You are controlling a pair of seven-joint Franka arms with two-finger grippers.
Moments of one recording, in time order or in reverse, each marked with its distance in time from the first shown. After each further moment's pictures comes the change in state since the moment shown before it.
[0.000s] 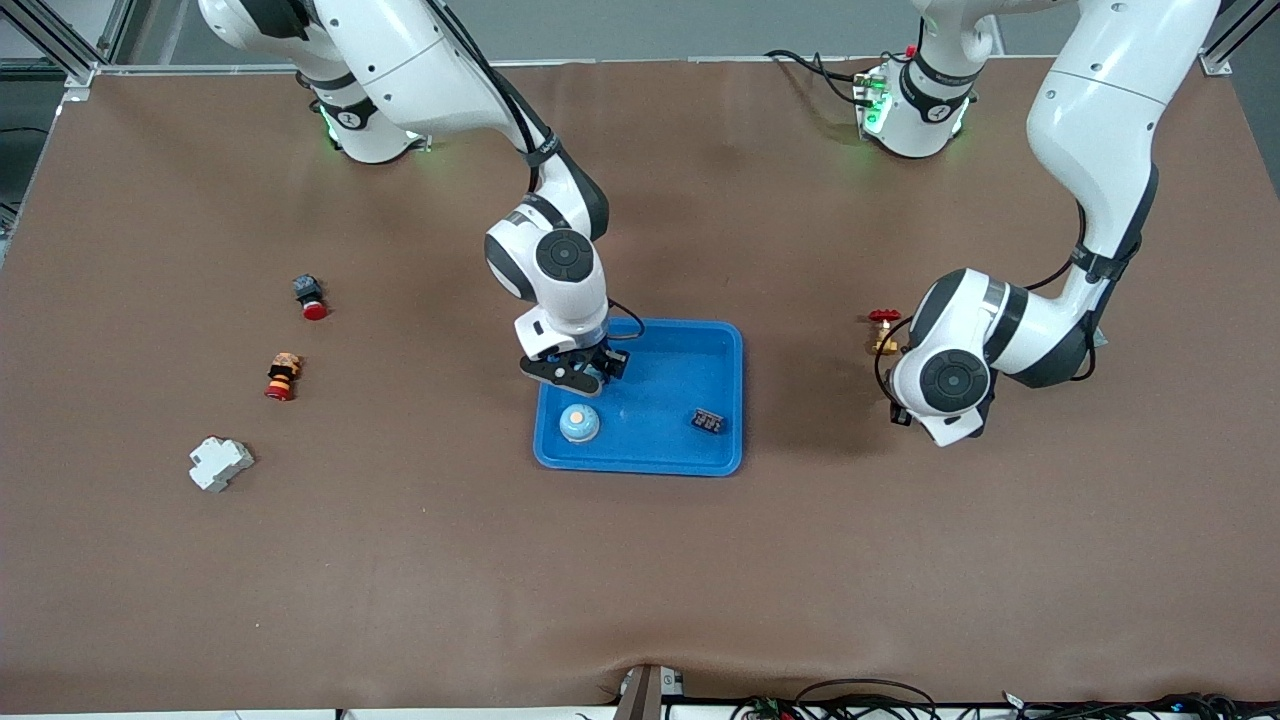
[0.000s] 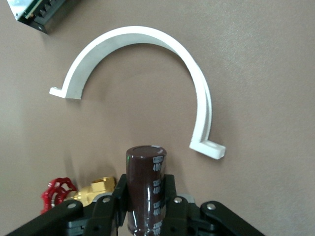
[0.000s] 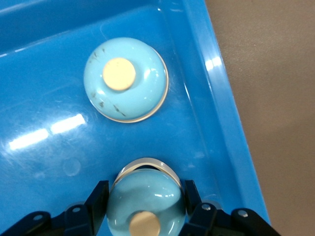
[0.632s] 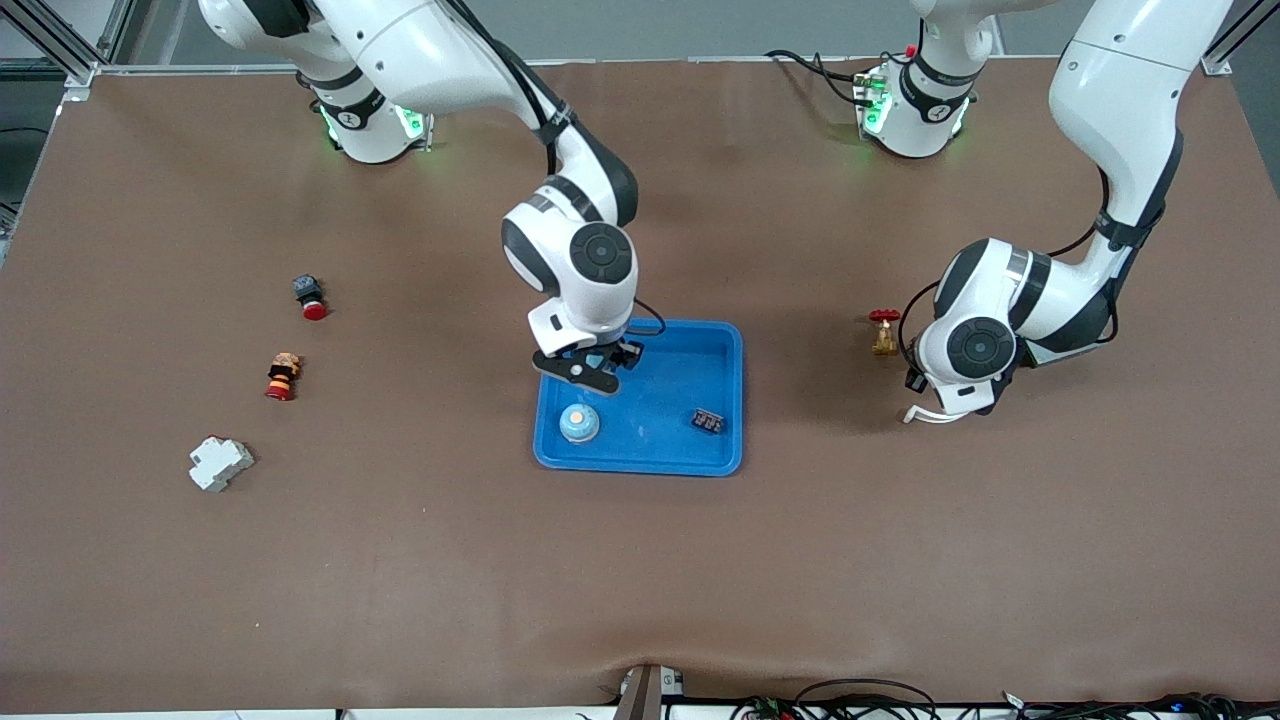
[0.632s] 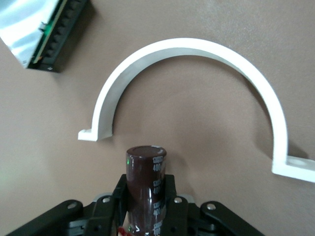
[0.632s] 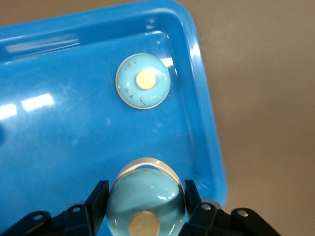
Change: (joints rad) left arm 0.084 -0.089 0.000 -0.219 0.046 0.123 0.246; right arm -0.001 -0.011 0.028 0.309 0.001 -0.510 -0.130
